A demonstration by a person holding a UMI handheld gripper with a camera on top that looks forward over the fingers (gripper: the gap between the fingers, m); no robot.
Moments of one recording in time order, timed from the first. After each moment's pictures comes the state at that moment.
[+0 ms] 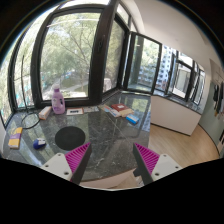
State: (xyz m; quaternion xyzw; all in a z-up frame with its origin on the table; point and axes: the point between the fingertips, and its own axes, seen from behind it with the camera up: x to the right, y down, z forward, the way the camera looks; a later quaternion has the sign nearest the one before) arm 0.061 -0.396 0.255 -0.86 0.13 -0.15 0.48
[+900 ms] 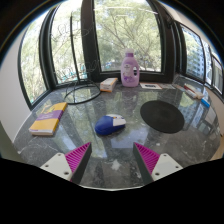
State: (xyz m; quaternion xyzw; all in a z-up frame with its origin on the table) arm -0.310 -0.254 0.025 -0.90 0.00 0.05 0.44
